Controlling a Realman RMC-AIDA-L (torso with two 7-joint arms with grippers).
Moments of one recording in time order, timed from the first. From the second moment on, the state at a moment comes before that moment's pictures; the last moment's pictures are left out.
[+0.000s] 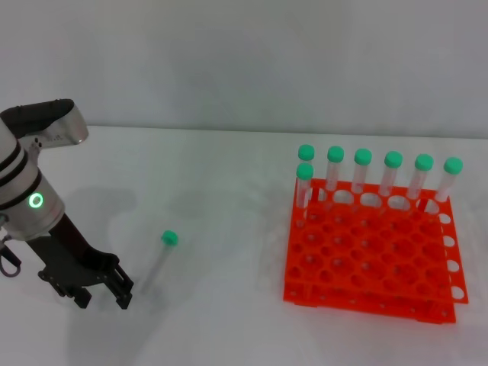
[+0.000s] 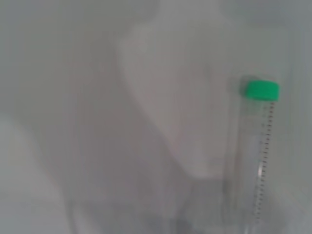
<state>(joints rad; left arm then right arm) -1.23 -2.02 2.85 -0.65 0.76 1.52 -2.49 0.41 2.01 -0.48 -0.09 -0.76 -1.40 0.17</state>
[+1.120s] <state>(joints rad) -1.26 -2.00 2.85 -0.53 0.77 1.38 -2.51 0.41 2.01 -0.48 -0.09 -0.76 -1.40 0.17</state>
